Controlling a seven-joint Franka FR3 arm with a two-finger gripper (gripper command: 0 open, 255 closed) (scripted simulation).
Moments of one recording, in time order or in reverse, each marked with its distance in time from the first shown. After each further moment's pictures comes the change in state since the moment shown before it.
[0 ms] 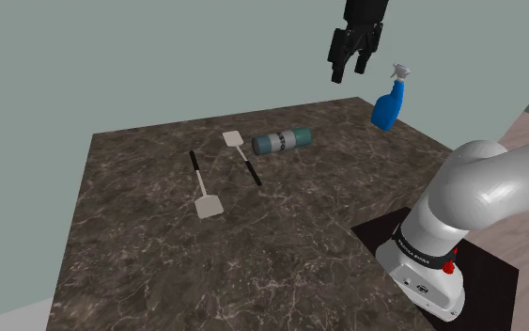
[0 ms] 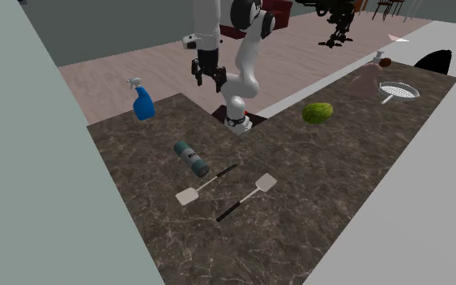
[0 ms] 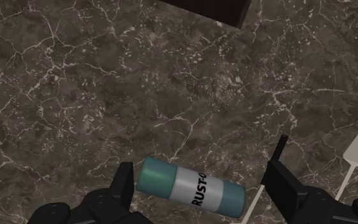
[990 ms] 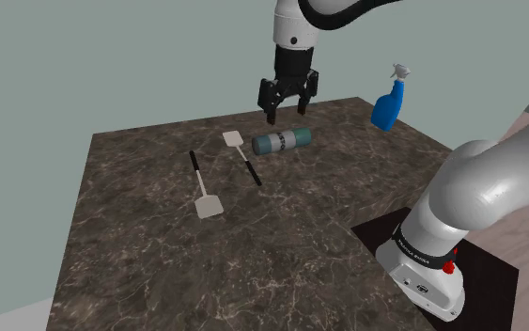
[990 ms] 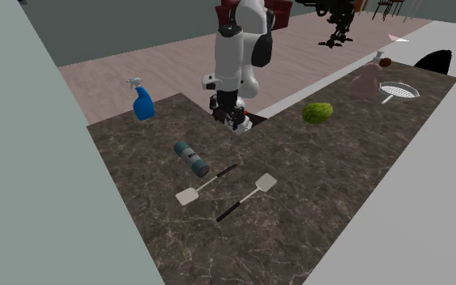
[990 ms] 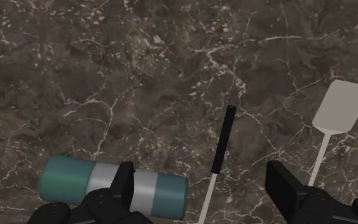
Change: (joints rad) arm 0.014 0.233 0.236 -0.066 0.114 0.333 0.326
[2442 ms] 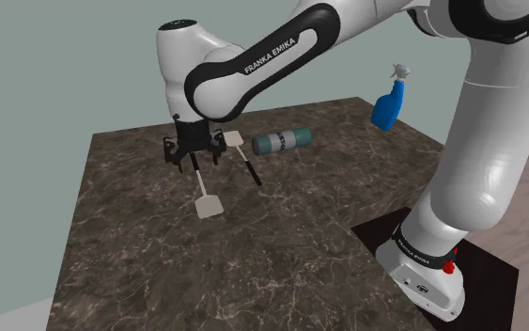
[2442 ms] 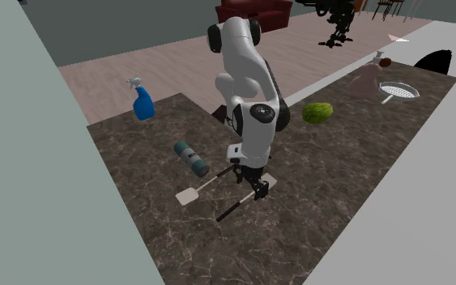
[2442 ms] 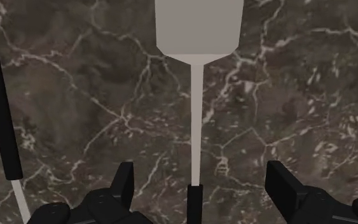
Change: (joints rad) arm 0.042 0.776 0.232 0.382 -0.340 0.360 0.653
